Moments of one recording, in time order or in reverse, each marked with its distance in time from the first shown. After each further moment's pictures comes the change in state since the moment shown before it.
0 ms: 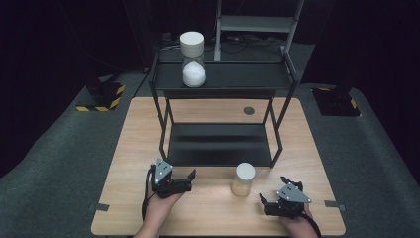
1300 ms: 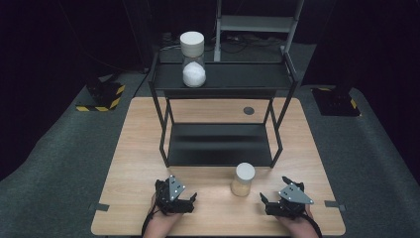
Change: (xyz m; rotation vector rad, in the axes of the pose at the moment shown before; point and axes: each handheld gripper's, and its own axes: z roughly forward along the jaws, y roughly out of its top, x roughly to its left) left arm -0.022 -0.015 0.011 0.224 0.032 0.236; right arm 0.002 -0.004 -0.003 -0.020 -0.019 0.031
